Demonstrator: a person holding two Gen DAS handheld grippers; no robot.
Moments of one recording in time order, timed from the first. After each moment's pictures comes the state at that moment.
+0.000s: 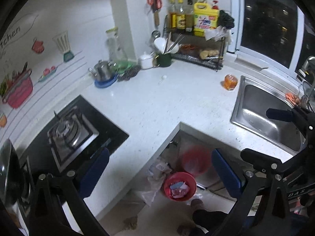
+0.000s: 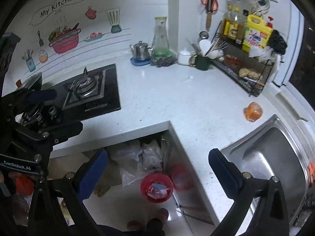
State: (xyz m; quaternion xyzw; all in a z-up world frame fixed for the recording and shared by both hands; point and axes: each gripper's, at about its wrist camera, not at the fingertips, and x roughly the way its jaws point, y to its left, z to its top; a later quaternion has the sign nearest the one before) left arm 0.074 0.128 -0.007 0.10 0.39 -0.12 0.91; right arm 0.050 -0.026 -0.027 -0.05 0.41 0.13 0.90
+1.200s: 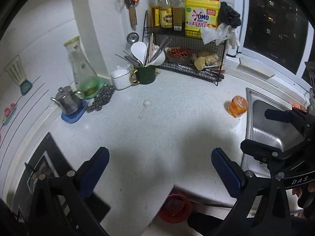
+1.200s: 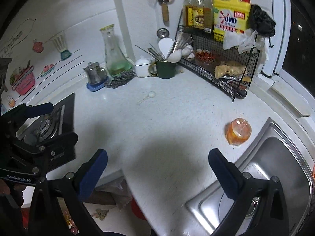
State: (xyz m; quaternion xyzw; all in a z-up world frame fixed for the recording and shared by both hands) left arm 0.284 0.037 -0.028 0.12 0.42 -0.17 0.89; right arm 0.215 -0.128 -0.033 0.04 0.43 0.07 0.90
